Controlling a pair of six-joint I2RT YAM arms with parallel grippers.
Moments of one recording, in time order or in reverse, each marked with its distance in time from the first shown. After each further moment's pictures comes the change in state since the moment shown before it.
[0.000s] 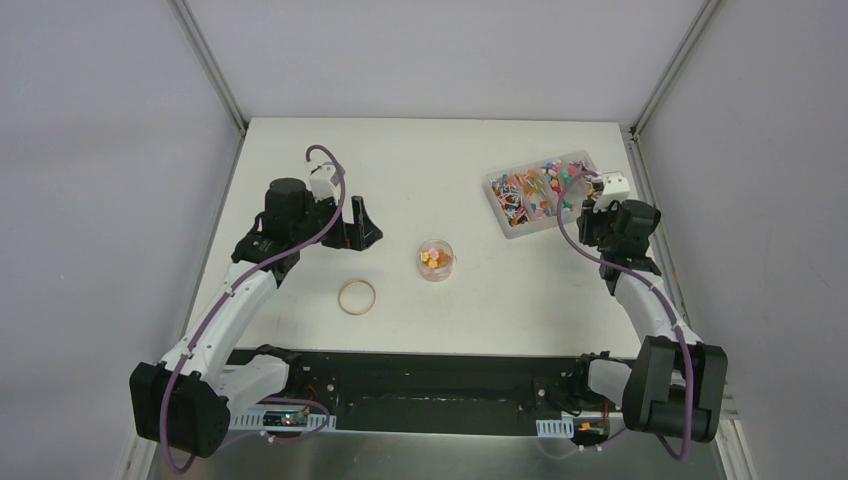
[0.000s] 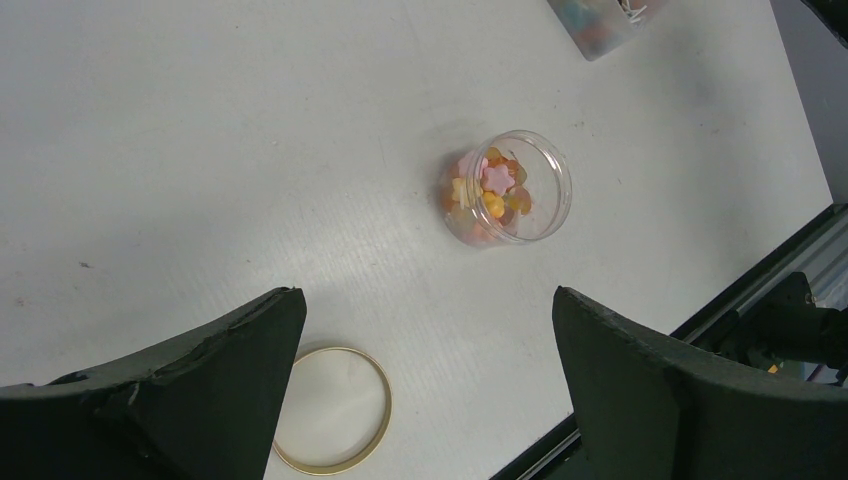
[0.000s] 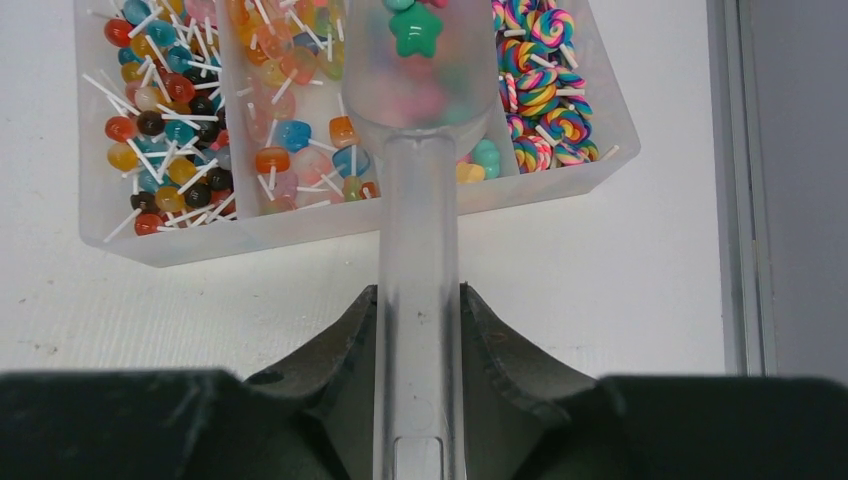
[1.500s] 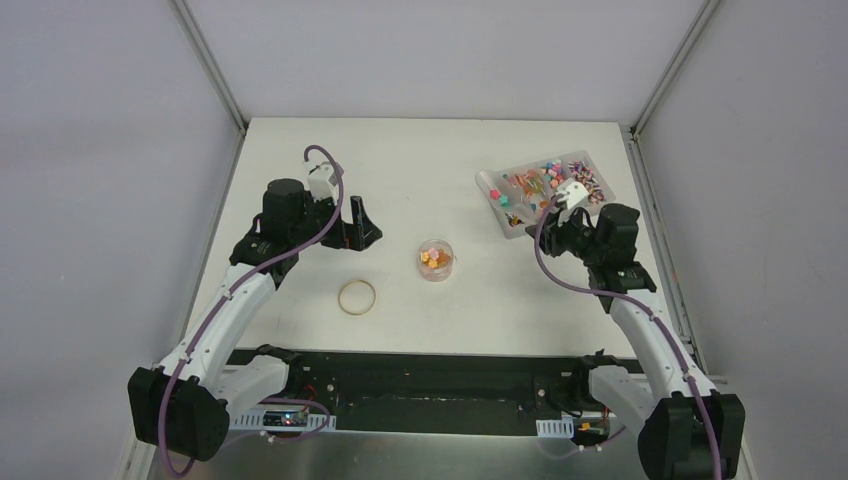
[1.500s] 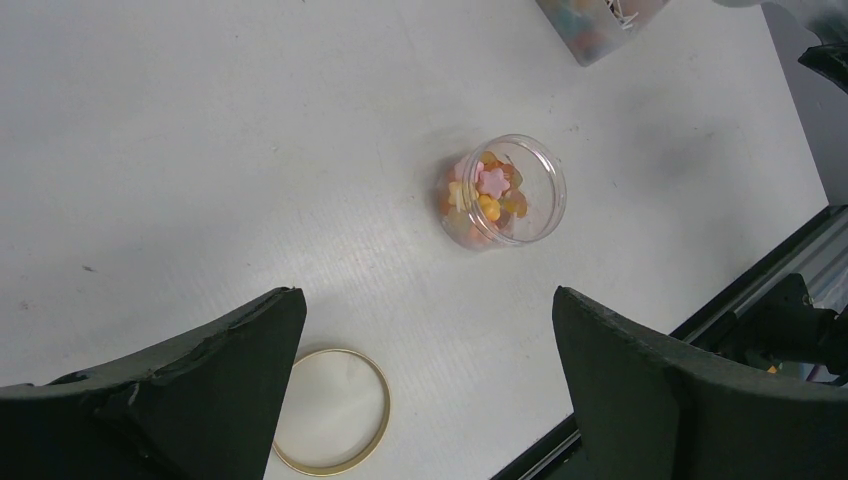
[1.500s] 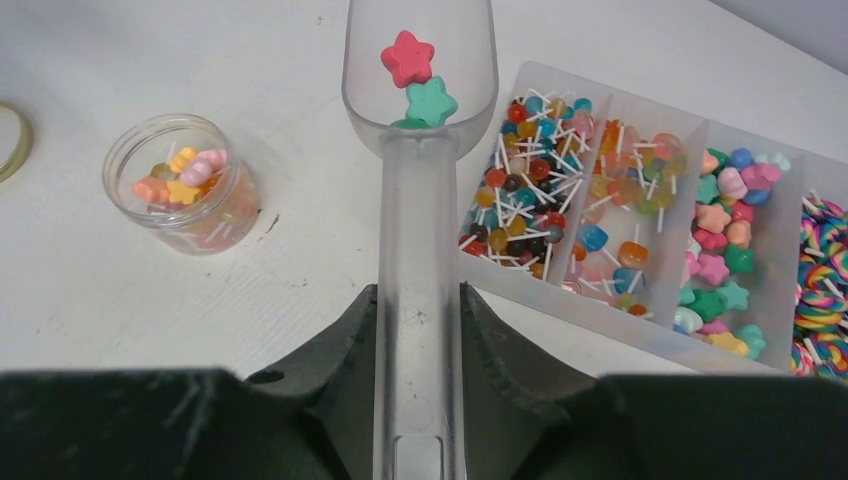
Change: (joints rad) left arm 0.000 -0.018 0.000 0.000 0.000 0.000; right arm 0.219 -0.226 -0.003 -0.128 -0.353 -0.051
